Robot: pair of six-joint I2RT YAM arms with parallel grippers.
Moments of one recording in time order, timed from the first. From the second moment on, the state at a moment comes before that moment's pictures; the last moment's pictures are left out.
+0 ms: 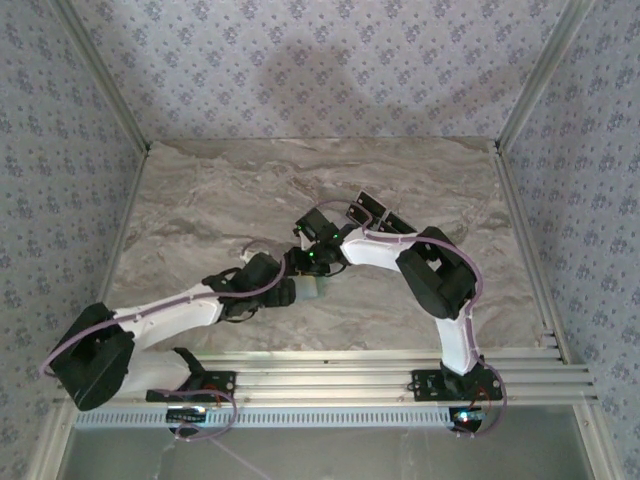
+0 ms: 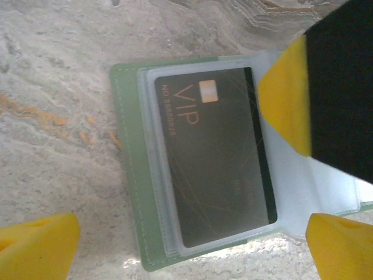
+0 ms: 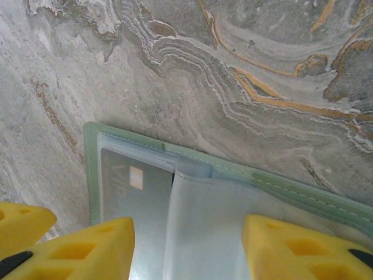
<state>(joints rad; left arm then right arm) -0.81 1.27 0.59 -0.37 -0.20 -0.76 0.81 2.00 1.29 -0.30 -0.36 0.67</state>
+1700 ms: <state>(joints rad) -0.83 1.39 0.58 -0.30 -0.32 -0.78 0.78 1.85 1.13 -0.27 -0.37 0.75</state>
